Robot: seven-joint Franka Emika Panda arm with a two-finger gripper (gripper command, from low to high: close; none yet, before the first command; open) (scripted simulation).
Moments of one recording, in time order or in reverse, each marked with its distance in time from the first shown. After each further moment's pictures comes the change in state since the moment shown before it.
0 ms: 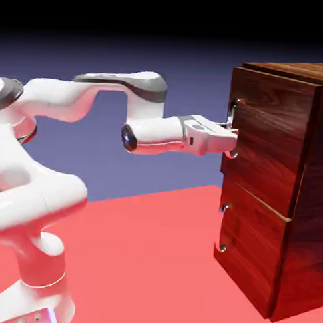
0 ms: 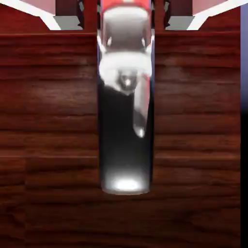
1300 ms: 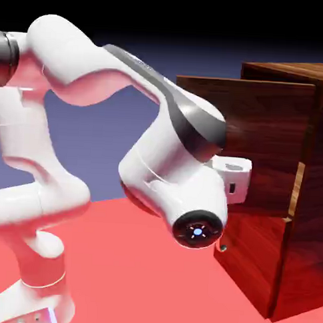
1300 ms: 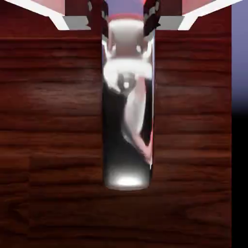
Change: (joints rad) arm -0.276 0.957 -0.689 0.400 -1.342 -1.340 -0.501
